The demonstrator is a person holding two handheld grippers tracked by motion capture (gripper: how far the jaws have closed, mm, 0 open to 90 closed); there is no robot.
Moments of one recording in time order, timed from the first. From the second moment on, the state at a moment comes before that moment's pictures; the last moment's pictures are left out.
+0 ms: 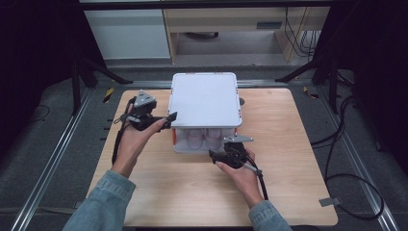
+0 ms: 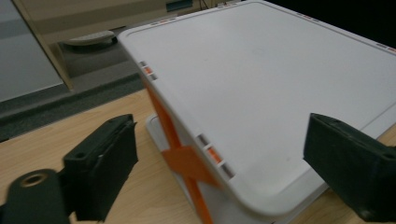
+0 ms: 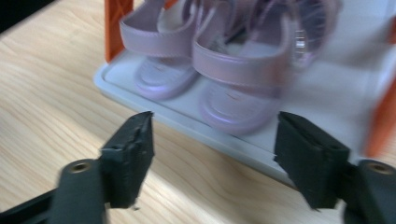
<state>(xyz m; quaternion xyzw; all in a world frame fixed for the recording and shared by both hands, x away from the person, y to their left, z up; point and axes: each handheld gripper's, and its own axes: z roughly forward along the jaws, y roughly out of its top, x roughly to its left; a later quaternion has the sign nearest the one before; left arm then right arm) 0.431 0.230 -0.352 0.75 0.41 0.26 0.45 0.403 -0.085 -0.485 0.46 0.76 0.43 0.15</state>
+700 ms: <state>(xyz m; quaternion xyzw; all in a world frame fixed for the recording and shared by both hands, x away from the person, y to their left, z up) 0.419 0.306 -0.492 0.77 0.50 0.22 0.34 0.420 -0.235 -0.501 0.52 0.74 0.36 0.23</state>
